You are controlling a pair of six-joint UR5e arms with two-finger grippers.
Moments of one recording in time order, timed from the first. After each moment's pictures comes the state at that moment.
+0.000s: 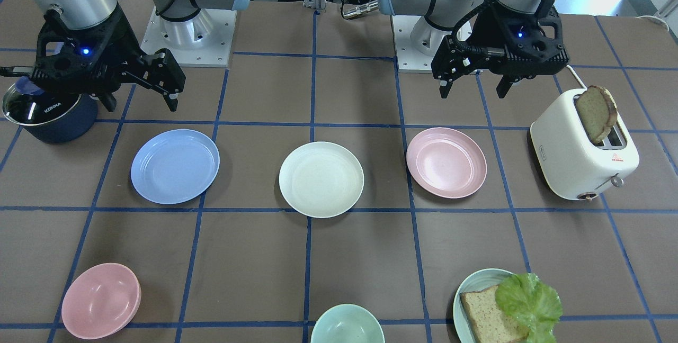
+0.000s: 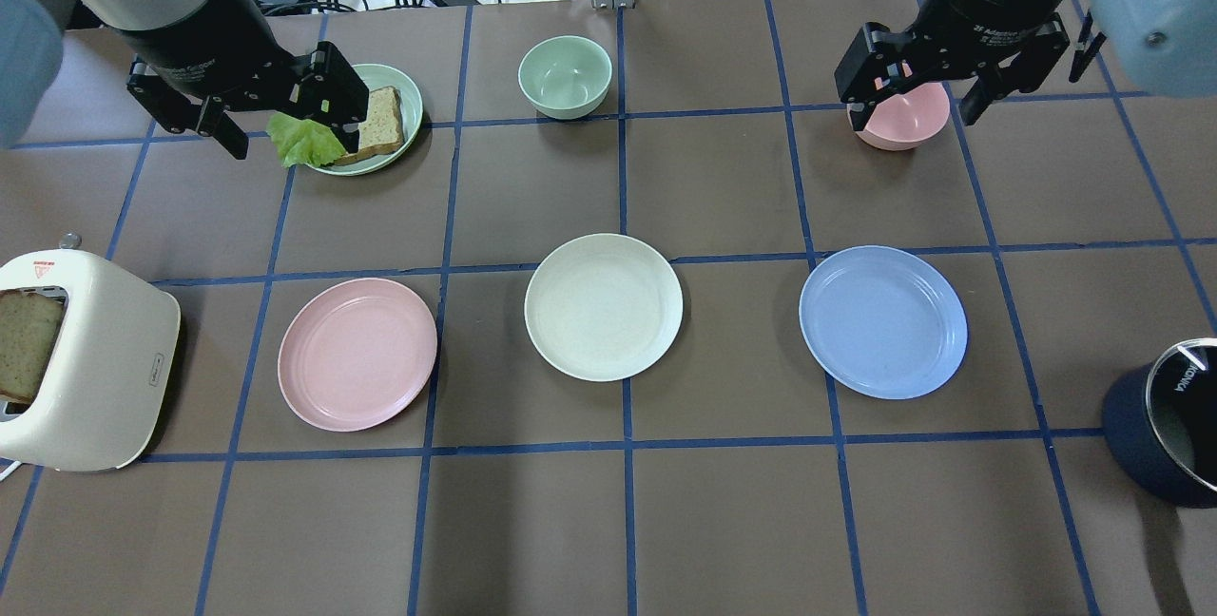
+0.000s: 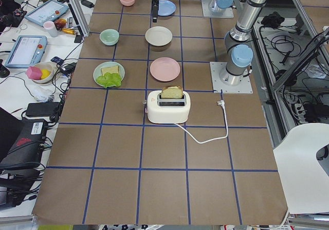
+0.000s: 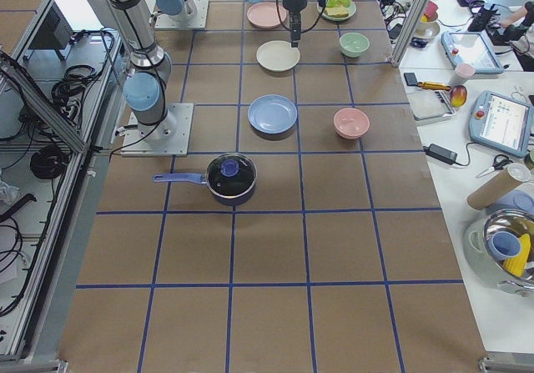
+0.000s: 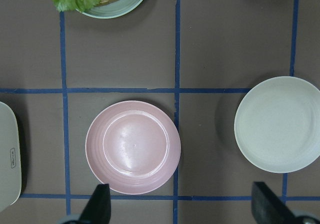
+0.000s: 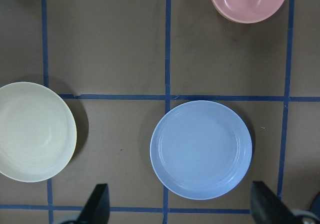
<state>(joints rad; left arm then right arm) -1.56 -1.55 -1.54 -1.57 1.59 0.00 1.54 -1.56 1.56 -1.63 -1.55 -0.05</state>
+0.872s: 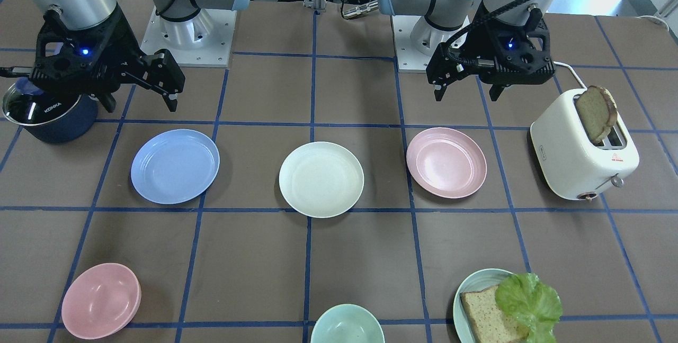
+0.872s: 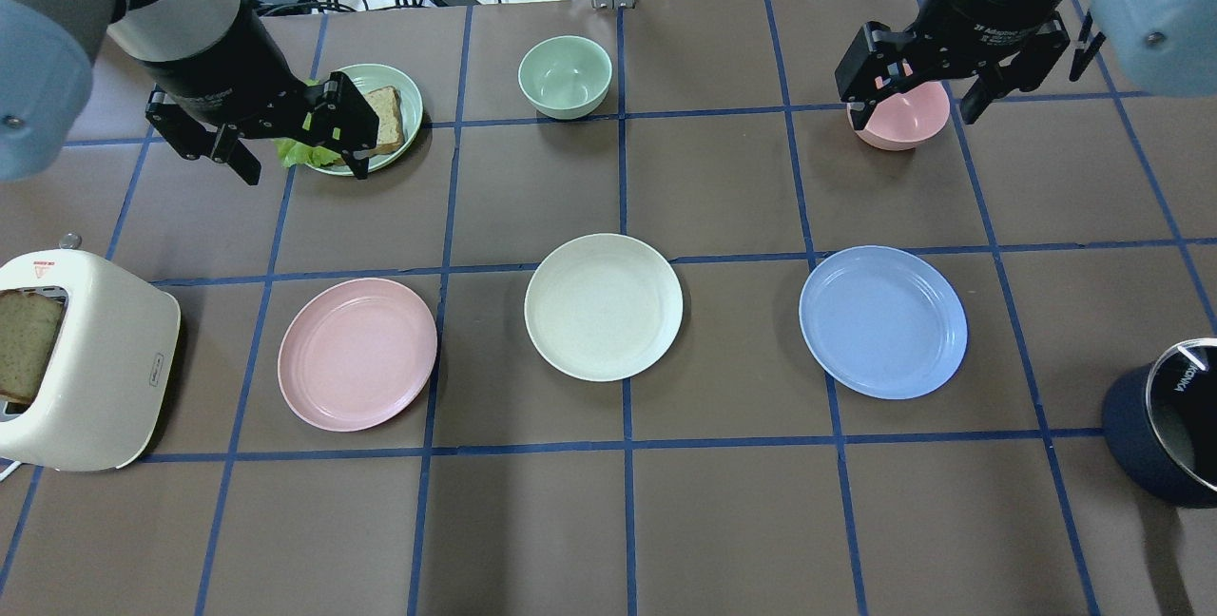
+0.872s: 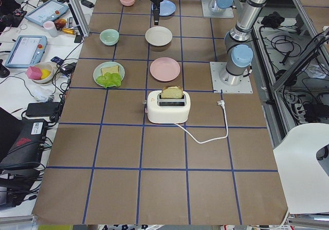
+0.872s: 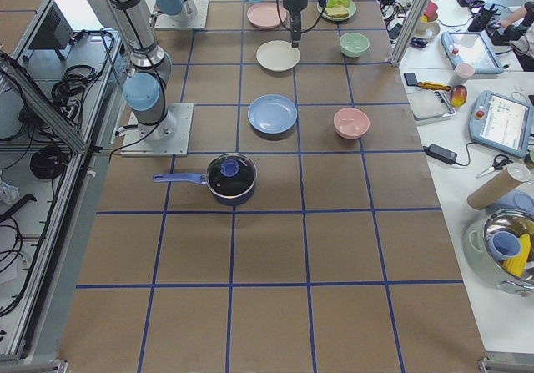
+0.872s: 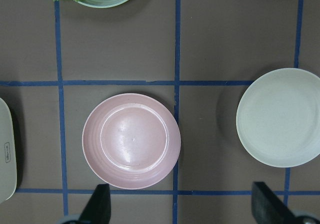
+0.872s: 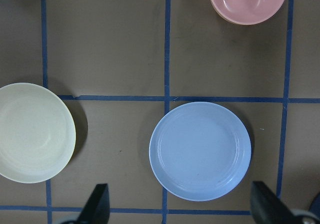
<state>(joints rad) -1.56 -1.54 -1.61 -1.55 1.58 0.00 1.53 -1.56 1.56 -1.63 -1.55 -0.06</state>
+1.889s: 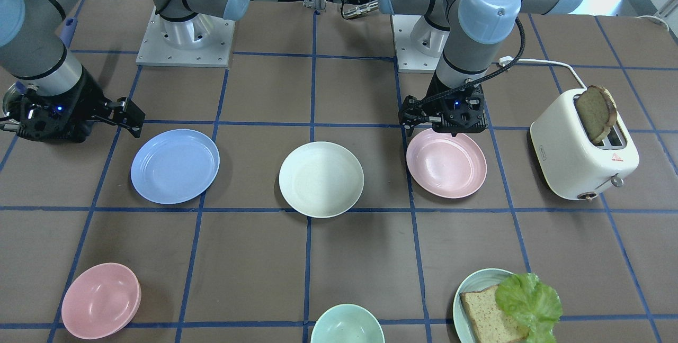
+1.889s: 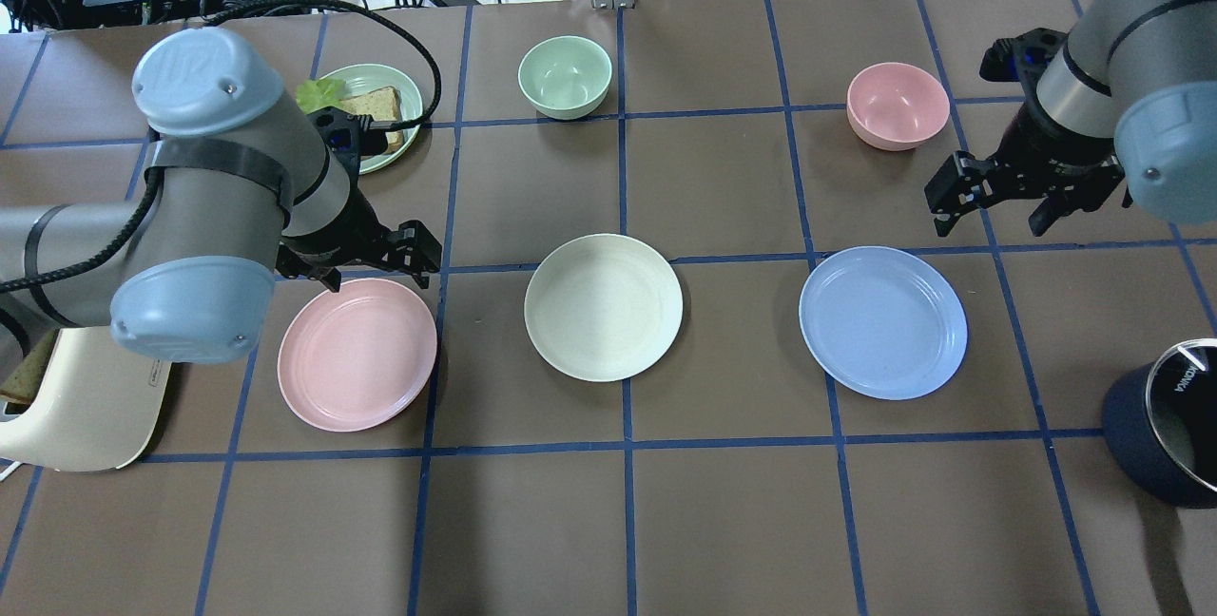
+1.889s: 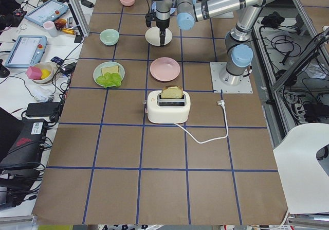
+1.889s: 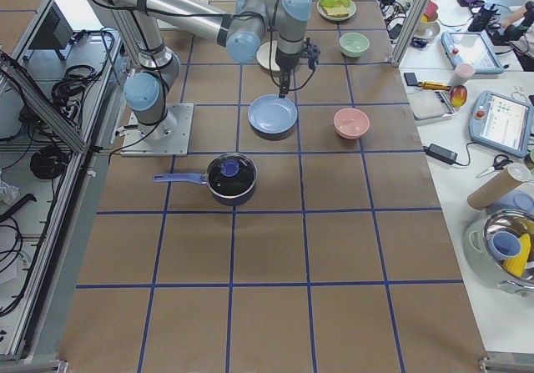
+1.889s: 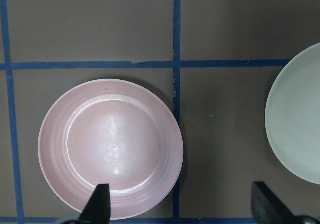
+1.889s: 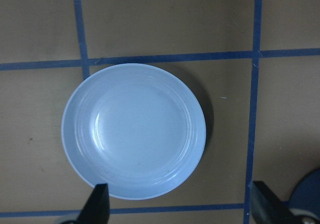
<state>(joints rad) -1.57 -1.55 -2.02 -1.14 1.58 -0.01 1.27 -1.56 1.92 -1.87 -1.58 -0.26</state>
